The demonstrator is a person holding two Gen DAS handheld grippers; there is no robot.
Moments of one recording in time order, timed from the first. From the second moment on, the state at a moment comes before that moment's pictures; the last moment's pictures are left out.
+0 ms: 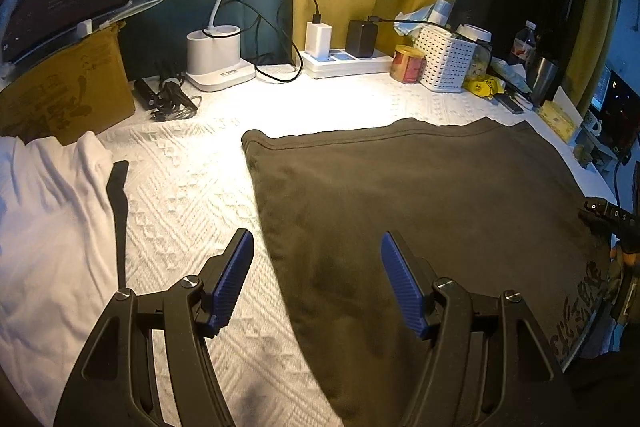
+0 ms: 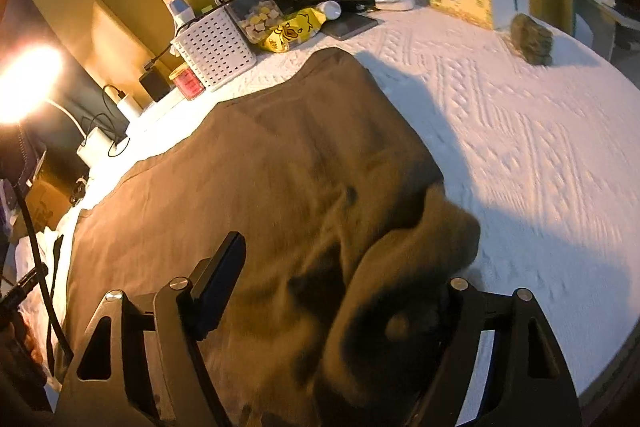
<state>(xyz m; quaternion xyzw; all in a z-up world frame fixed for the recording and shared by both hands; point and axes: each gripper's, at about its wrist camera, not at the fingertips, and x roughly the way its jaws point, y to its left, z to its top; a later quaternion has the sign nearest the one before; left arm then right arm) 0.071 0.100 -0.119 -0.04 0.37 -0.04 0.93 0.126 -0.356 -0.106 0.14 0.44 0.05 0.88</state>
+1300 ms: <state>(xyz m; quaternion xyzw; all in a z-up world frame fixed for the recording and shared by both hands) 0.067 0.142 -0.122 -0.09 0.34 -0.06 0.94 0.169 -0.219 -0.063 0.00 0.41 0.18 0.89</state>
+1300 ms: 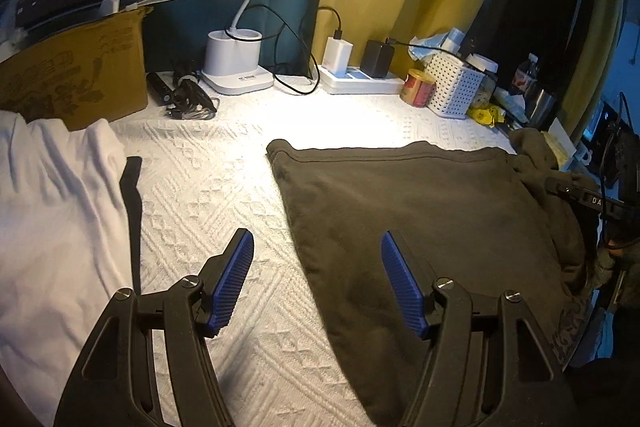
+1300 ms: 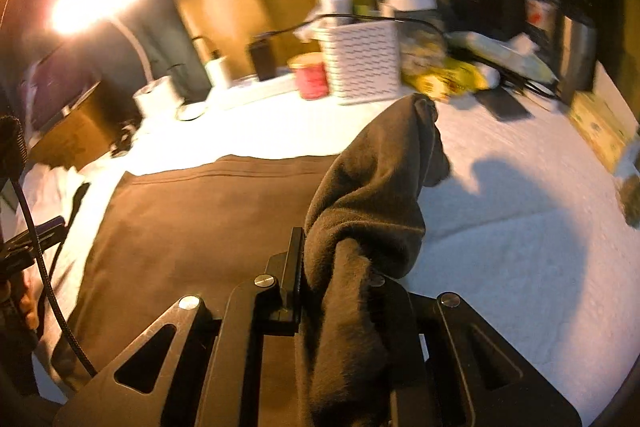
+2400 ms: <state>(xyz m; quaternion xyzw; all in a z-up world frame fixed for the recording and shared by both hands) 0.013 0.182 -0.120 -0.12 0.30 -0.05 0.95 0.096 -0.005 -0.086 -0.14 0.42 0.38 0.81</state>
